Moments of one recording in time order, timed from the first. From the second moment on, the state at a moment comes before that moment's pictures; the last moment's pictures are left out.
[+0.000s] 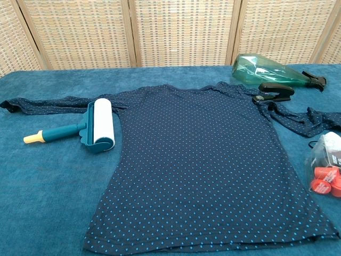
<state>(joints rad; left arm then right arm) -0.16 -1.14 -0.05 -1.75 1.34 1.39 0.31 0.07 -1.17 0.04 -1.63 -1.54 1.48 -0.09</state>
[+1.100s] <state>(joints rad) -0.16 -1.14 -0.05 -1.75 1.33 1.38 0.33 0.07 -1.16 0.05 -1.64 -1.54 1.49 -0.07</state>
